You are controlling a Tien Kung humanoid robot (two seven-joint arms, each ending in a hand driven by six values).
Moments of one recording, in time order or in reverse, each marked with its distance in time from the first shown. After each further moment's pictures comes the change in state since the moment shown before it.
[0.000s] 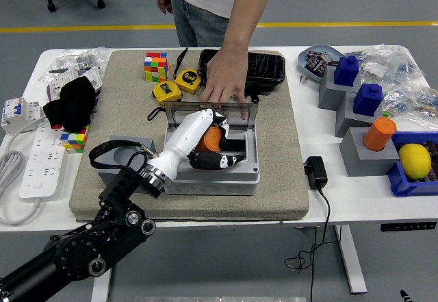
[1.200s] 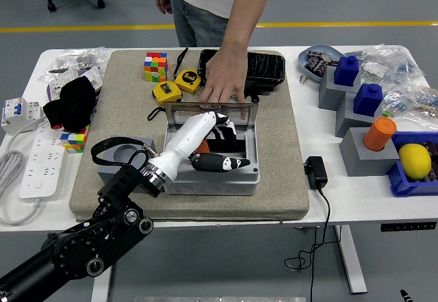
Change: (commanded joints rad) left arm -0.002 0.001 -0.021 -0.017 0.043 -0.076 0.020; right arm 0.001 0.000 0.009 0.000 -0.003 0.000 -0.001
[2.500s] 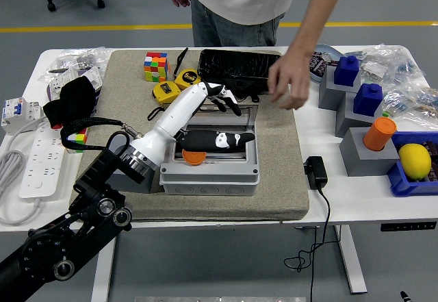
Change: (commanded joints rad) left arm 0.053 0.073 -0.144 -0.280 -0.055 -0.105 0.008; right arm -0.004 0.002 0.005 0.000 -0.006 -0.001 -0.001
